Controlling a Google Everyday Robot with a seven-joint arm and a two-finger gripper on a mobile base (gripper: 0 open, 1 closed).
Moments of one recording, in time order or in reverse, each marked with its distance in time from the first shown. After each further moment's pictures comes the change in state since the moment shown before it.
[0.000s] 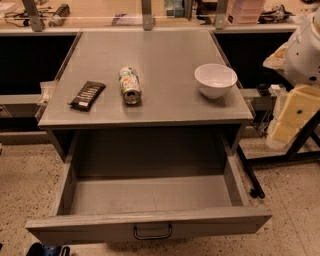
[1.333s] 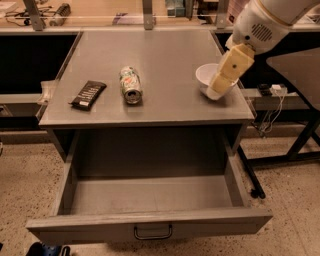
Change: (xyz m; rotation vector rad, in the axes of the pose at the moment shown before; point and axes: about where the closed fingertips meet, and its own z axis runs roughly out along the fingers) arm -0.082 -0.086 0.039 -0.074 -0.208 0.199
